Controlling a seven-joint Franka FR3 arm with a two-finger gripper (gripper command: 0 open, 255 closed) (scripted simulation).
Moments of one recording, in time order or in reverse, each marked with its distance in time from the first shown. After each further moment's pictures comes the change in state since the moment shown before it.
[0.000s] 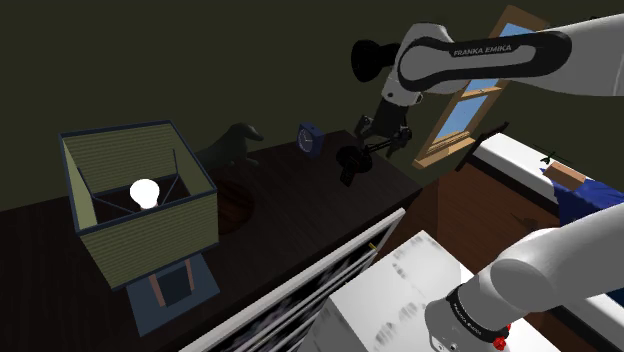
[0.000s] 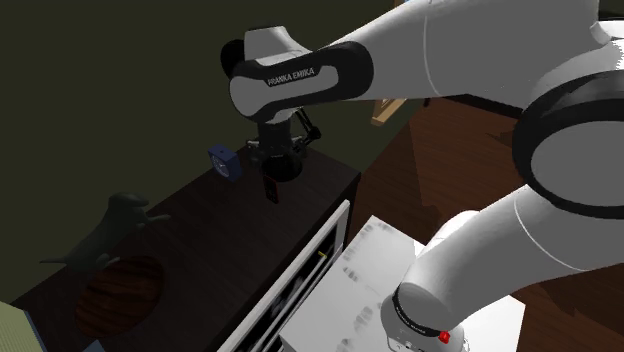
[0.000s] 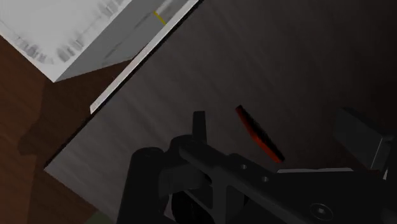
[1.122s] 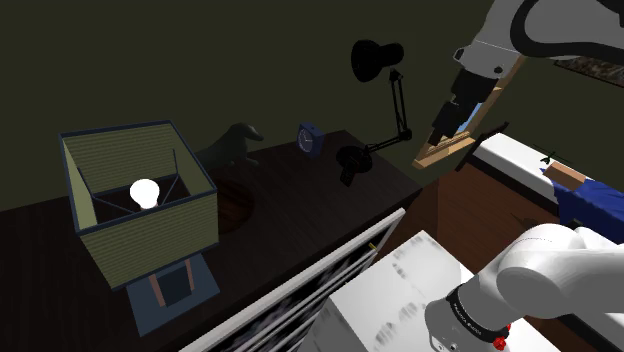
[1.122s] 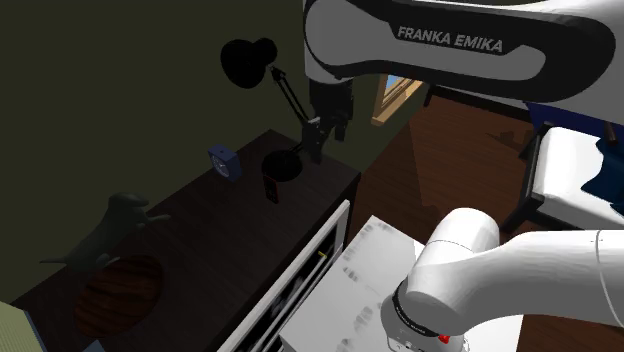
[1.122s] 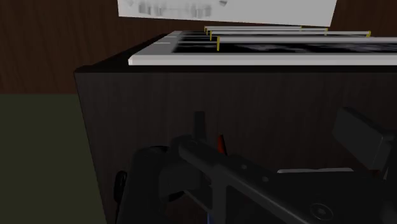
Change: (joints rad) arm 0.135 -0.480 -0.154 -0.056 -0.150 -0.378 -0.718
